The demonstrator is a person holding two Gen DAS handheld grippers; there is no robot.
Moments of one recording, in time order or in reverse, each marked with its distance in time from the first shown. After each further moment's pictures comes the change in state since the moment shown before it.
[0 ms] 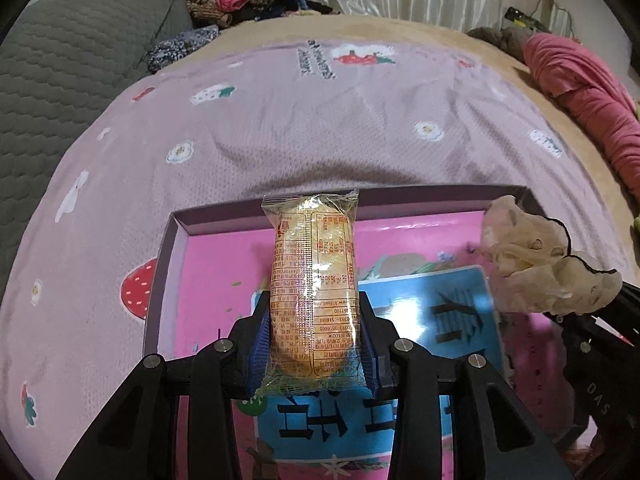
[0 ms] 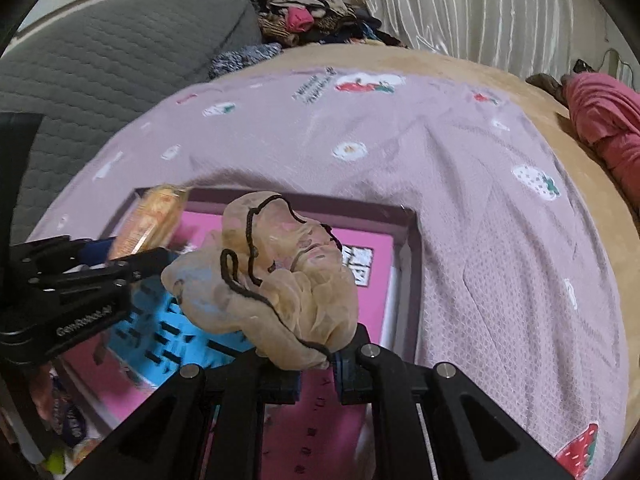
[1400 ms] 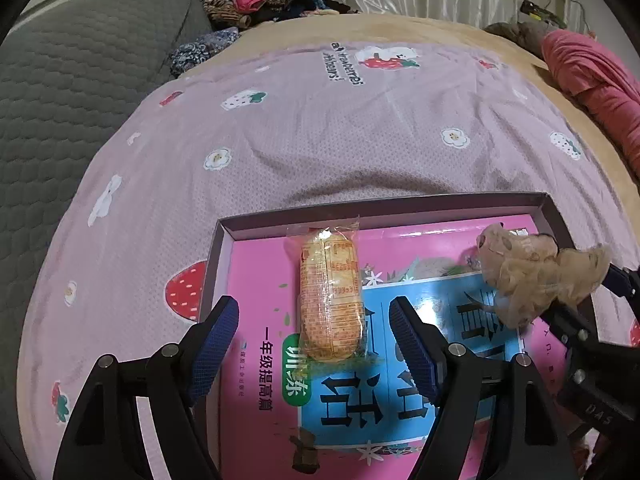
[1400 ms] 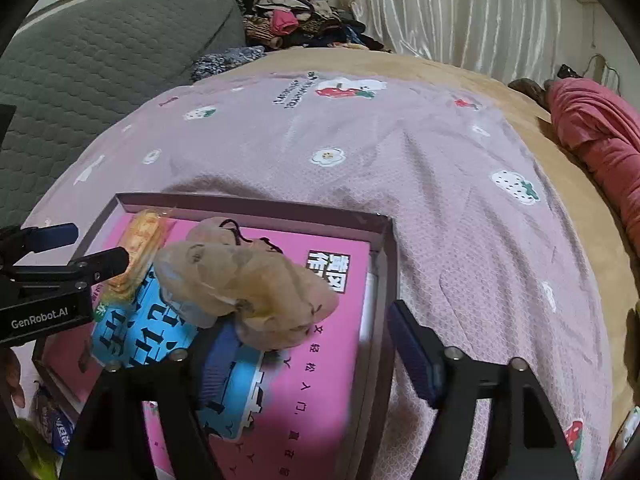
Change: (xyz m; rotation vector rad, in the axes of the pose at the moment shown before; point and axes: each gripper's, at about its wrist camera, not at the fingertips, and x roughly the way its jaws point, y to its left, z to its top) left arm -0.024 0.014 0.006 -0.004 0.003 0.093; right arm -0.004 -0.001 0.004 -0.004 -0.009 -0.089
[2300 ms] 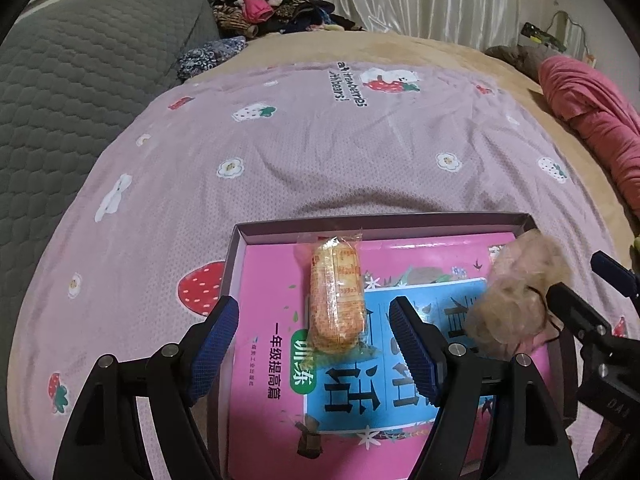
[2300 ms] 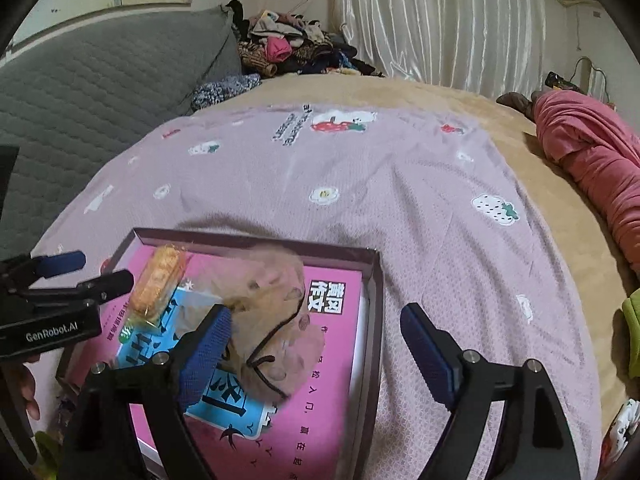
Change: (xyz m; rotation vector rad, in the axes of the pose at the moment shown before) left arm -0.027 0.015 -0.004 -0.046 -0.050 -0.044; right arm -0.038 -0.001 0.009 0.041 -0.099 0.013
